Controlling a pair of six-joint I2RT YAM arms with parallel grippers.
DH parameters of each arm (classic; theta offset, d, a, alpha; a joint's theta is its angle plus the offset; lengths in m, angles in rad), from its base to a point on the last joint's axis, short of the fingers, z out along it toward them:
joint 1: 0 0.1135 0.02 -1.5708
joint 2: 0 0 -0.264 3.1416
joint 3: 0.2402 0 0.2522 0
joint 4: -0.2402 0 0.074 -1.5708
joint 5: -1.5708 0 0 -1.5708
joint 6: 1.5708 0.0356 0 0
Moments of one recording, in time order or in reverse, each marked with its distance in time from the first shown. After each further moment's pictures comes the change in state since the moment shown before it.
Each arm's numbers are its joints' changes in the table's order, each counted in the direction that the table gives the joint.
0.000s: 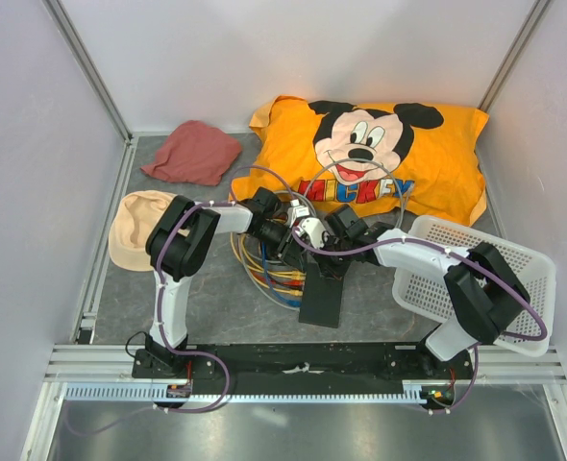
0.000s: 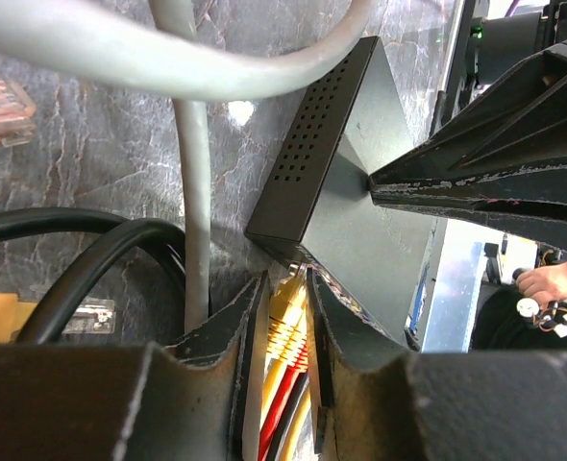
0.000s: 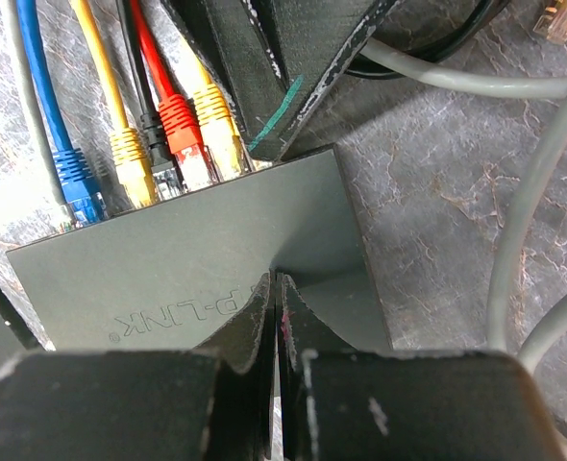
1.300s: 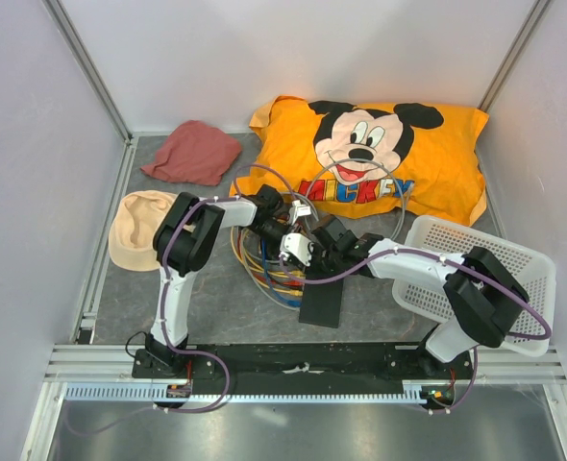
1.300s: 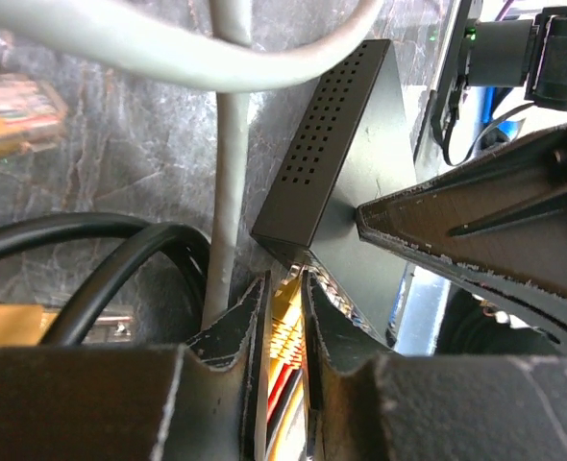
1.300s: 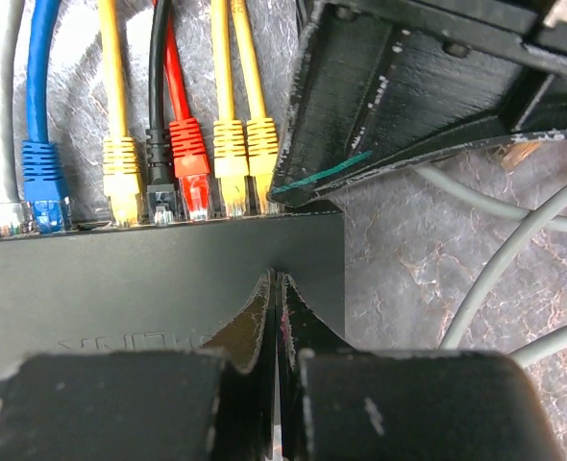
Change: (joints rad) left arm 0.013 0.060 0.101 -0.156 -0.006 0.016; right arm 0.127 -0.007 -0.029 0.093 -0.164 -0.261
